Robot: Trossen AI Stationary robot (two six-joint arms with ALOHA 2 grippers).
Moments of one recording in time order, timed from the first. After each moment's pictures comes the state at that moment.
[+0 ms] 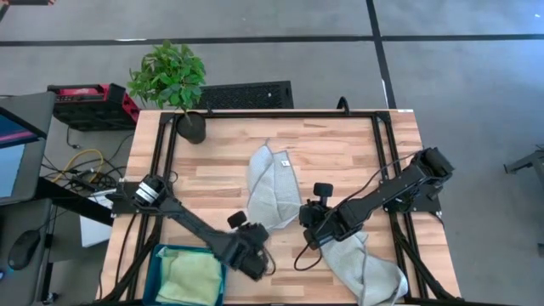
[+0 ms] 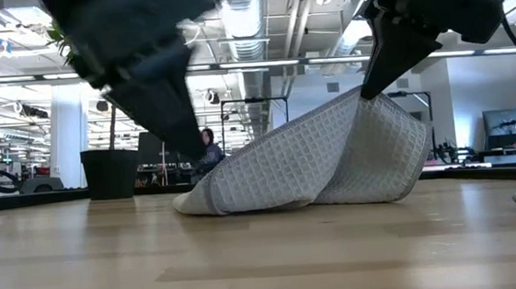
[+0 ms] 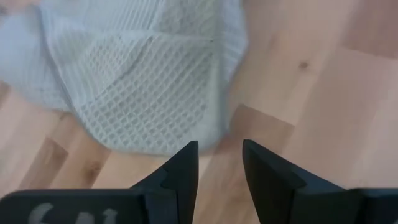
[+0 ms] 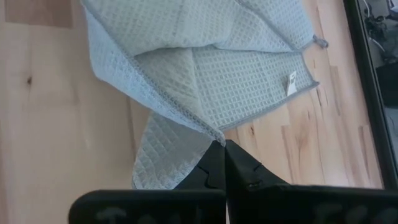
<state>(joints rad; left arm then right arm) -0.59 2.06 1.51 -0.88 -0.65 -1.00 0.49 1.71 1.21 -0.86 0.63 0.42</state>
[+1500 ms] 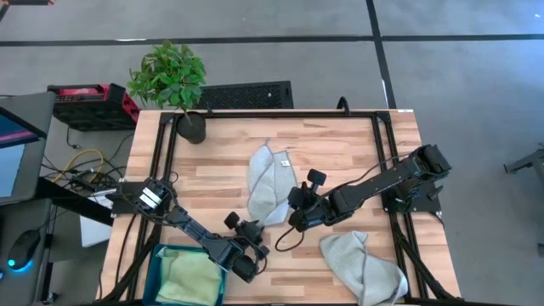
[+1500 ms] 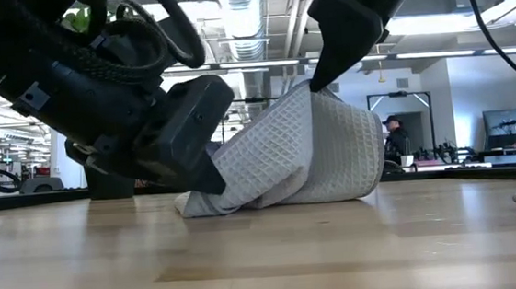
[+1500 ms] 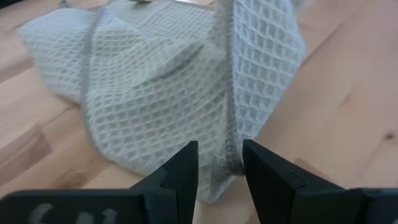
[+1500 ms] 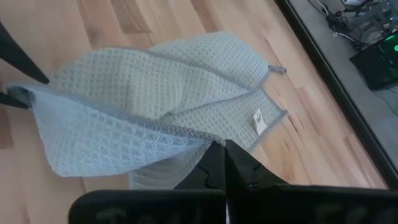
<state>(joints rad) -0.60 2.12 1.25 -0.52 -1.00 -1.27 0.37 1.72 1.21 -0.65 0.74 0.44</state>
